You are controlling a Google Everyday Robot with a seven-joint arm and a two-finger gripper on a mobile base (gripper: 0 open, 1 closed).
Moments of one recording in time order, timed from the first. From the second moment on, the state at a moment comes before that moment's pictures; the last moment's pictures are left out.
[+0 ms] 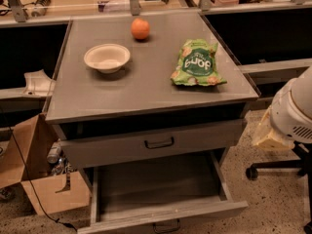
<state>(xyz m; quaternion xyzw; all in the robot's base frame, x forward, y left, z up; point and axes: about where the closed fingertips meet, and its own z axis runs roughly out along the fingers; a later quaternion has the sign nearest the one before) 0.392 -0.231 0.871 -0.55 0.82 -0.04 0.13</state>
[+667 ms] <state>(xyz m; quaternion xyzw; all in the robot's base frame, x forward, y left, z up) 0.386 -0.229 0.871 -0.55 0.82 -0.03 0.14</state>
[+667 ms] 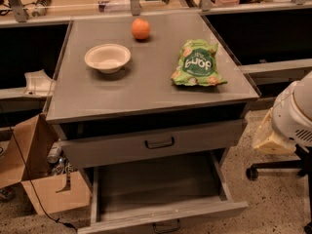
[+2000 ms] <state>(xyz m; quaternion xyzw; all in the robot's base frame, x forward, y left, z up) 0.313 -0.199 0.755 -0.55 0.83 0.05 0.09</state>
